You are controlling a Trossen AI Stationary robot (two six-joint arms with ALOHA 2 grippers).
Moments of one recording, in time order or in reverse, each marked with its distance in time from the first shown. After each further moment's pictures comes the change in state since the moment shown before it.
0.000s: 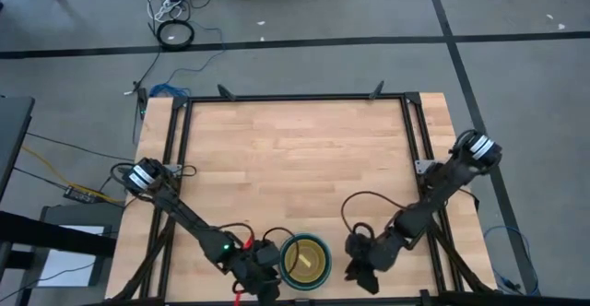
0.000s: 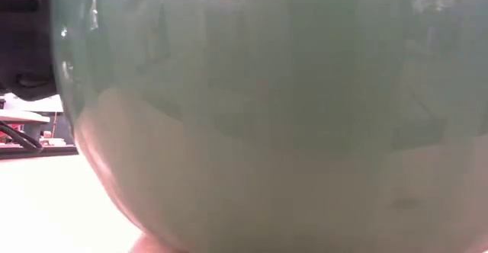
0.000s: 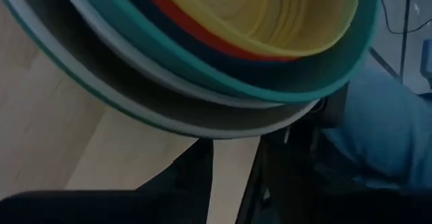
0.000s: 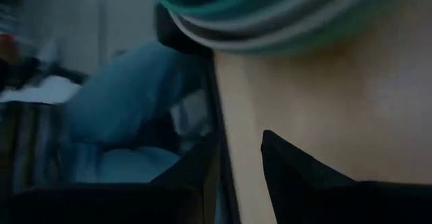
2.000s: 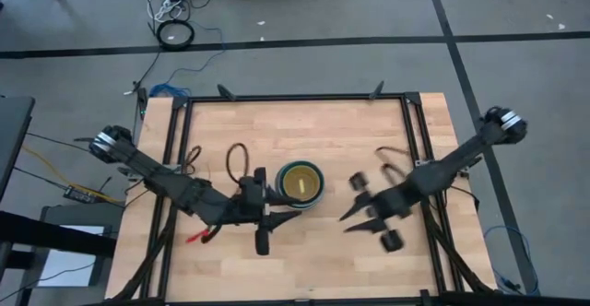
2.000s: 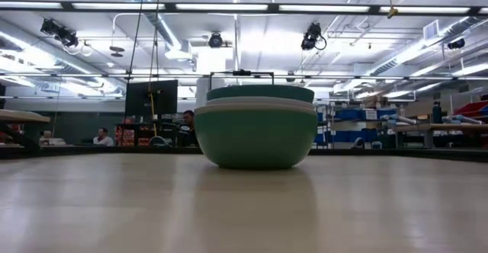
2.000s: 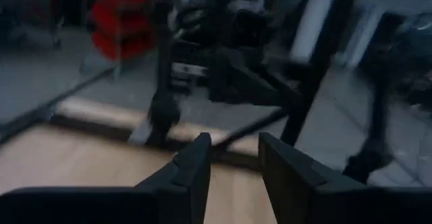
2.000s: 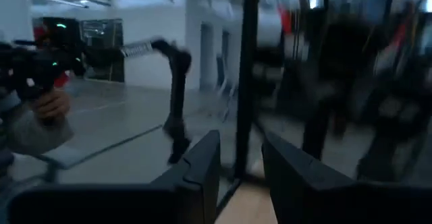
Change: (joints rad) left arm 0.182 -0.453 0.014 0.351 -0.408 0.924; right arm -0.222 -0.447 -0.033 0.468 0.022 -1.177
